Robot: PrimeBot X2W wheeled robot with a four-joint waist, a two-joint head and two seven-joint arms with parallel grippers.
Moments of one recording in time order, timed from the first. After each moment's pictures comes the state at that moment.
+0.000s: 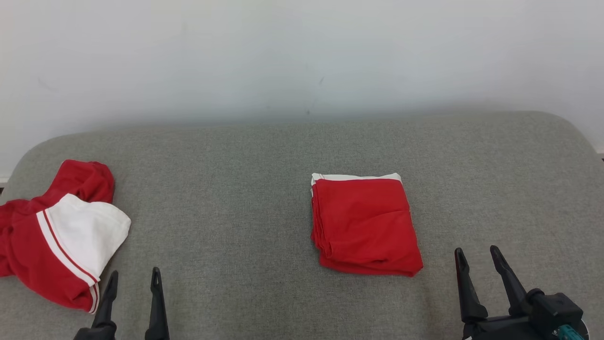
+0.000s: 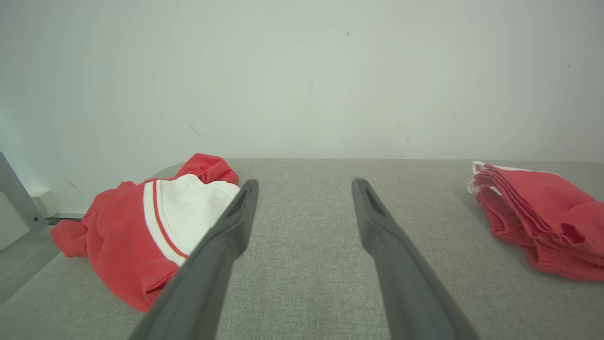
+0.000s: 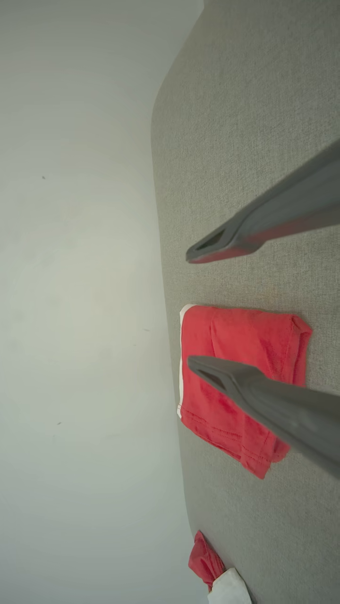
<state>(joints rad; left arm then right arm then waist) 0.01 0.05 0.08 0.15 -0.09 -0.09 -0.26 -0.01 -0.13 0.06 0.20 0.25 0.13 -0.26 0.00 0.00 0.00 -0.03</state>
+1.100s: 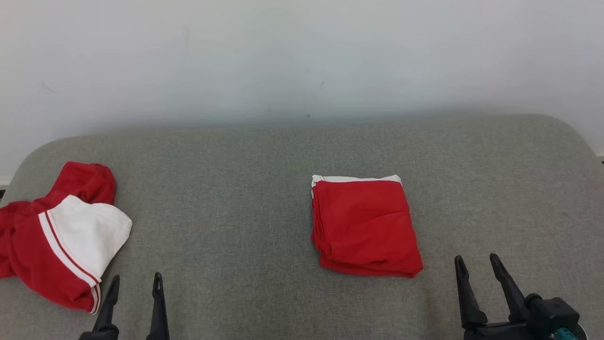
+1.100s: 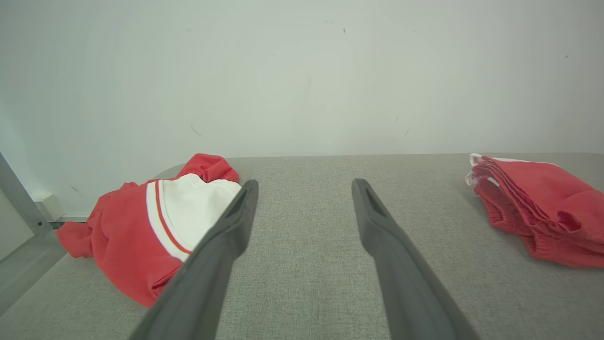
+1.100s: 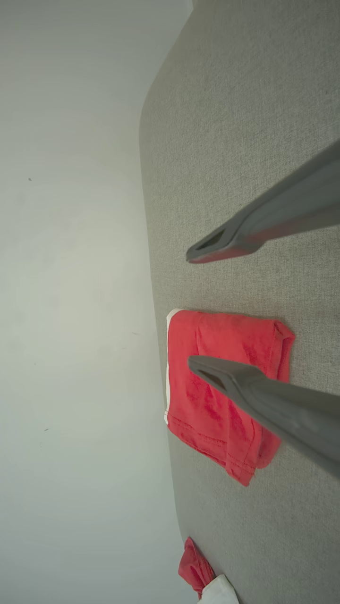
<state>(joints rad) 0.03 0.06 0.07 0.14 -0.07 -0.09 -0.26 -0.01 -0.13 0.06 0.24 0.25 0.13 -0.26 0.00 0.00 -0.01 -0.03</state>
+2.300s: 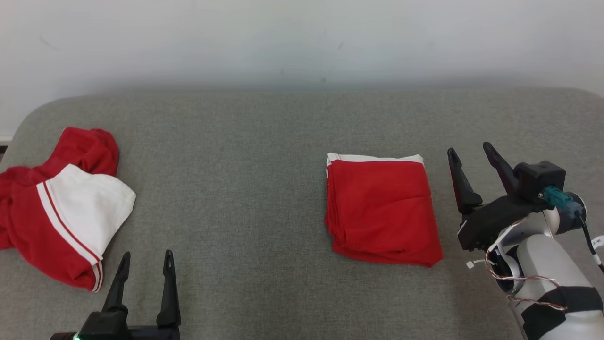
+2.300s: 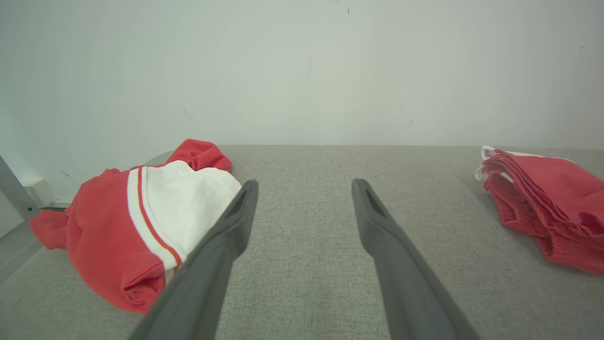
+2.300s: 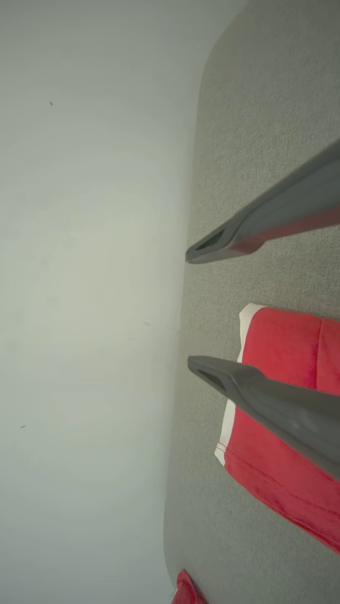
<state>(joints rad) -0.02 0.05 0.02 0.13 -0.09 -0.07 -0.26 -0.52 -0.25 0.18 0.55 0.29 0.13 -0.14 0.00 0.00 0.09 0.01</state>
